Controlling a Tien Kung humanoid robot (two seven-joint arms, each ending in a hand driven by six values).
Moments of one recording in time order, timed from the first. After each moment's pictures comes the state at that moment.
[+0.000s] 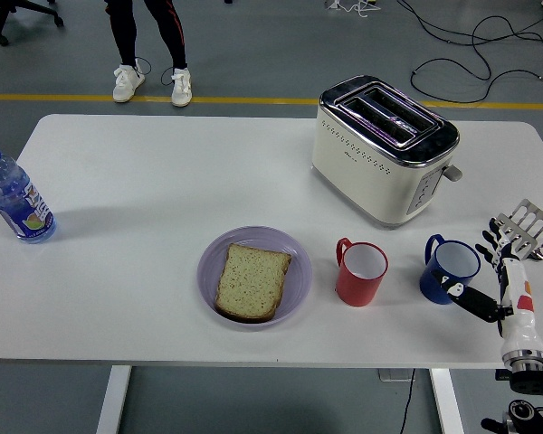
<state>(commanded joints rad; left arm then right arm) -0.07 0.00 -1.16 -0.18 1.73 -0.08 0.29 -0.06 -0.18 1.17 1.38 -1.31 -0.58 0.21</state>
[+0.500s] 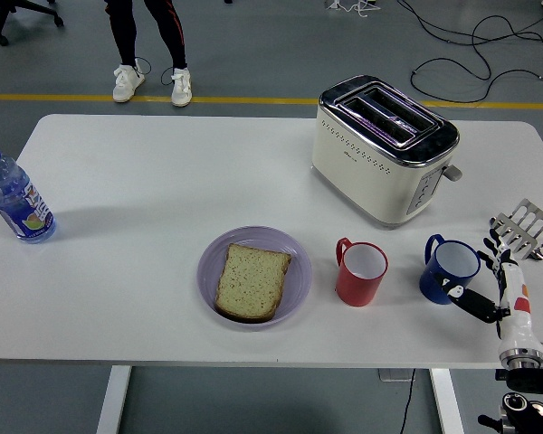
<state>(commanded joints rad) -0.06 0.00 -1.15 -0.18 1.74 -0.09 0.29 -0.02 -0.16 1.15 1.27 -1.27 -0.59 0.23</state>
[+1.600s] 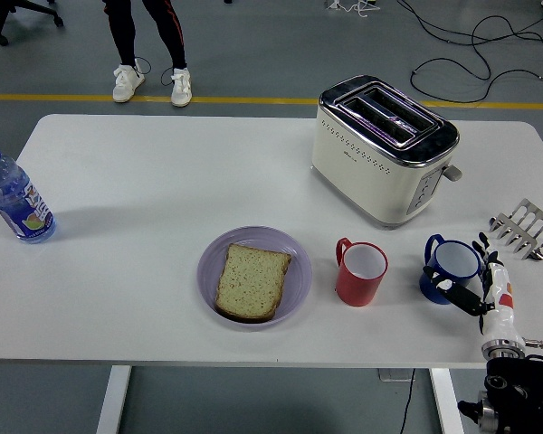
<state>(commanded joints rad) -0.07 0.00 -1.13 -0.18 1.71 -0.09 0.29 0.10 -0.13 1.08 1.11 -1.07 -0.61 0.30</state>
